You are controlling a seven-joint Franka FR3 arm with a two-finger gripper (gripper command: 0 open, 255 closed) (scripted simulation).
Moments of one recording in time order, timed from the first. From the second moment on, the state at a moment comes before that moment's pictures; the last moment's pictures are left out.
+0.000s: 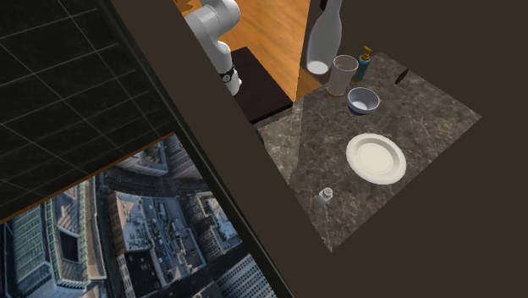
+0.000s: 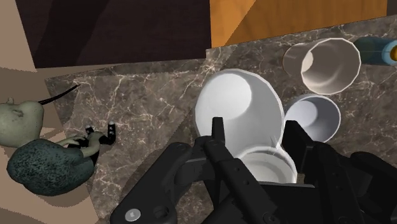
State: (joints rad) arm 0.33 -0.41 0.38 -2.01 0.18 1.54 0.77
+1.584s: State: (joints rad) arm 0.34 -0.41 0.42 -2.33 0.21 1.86 0.75
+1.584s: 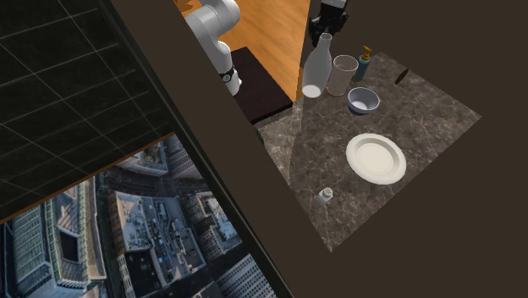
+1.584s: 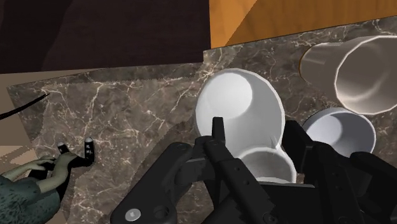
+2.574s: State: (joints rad) arm 0.34 -0.33 0.45 -2.47 0.21 2.08 0.75
